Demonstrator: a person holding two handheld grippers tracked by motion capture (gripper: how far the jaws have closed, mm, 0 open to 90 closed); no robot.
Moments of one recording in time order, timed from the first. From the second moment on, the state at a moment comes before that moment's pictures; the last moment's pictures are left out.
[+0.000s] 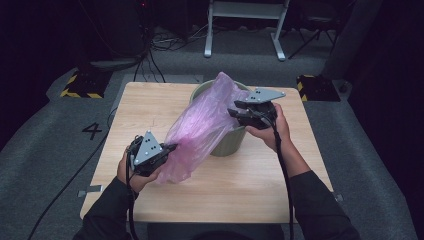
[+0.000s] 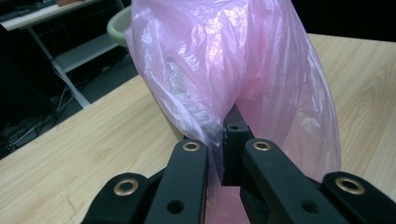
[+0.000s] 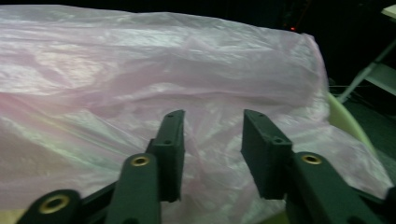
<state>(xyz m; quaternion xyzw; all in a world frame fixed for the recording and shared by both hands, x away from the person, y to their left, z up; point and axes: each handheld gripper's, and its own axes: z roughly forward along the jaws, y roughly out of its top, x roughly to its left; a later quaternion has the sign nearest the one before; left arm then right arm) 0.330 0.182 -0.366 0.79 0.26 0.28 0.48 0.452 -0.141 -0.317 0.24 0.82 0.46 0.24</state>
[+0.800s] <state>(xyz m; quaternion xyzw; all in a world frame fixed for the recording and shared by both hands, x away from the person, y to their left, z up) 0.347 0.174 -0.354 0.78 0.26 0.28 0.49 0.454 -0.125 -0.308 0.21 0.84 0.45 0.23</state>
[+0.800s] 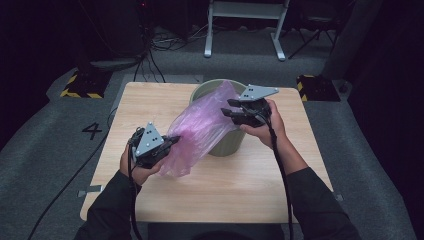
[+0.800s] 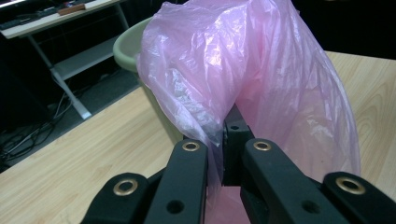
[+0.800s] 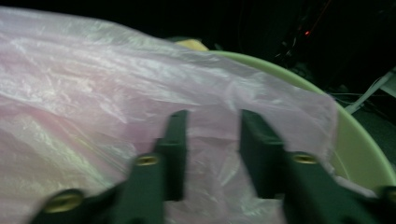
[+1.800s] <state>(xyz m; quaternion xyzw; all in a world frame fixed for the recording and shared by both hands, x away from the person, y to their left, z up) 0.403 0.132 -0.347 0.79 0.29 0.27 0.47 0.457 -0.157 -0.306 0.23 0.82 0.48 0.23</state>
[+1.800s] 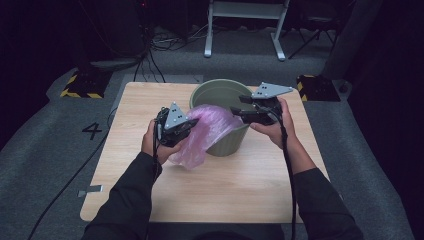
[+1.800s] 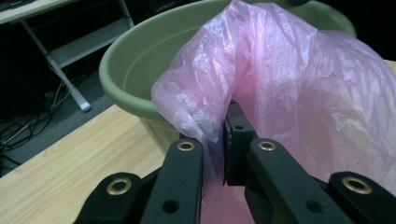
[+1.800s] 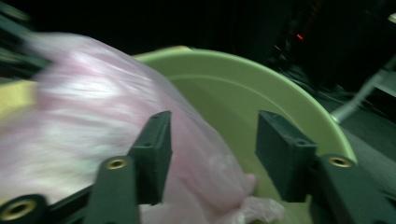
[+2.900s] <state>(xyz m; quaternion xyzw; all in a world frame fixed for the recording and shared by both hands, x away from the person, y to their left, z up) 0.381 0.150 -0.328 0.77 0.28 0.26 0.51 0.432 -0.145 -0.312 0.17 0.83 0.49 0.19</state>
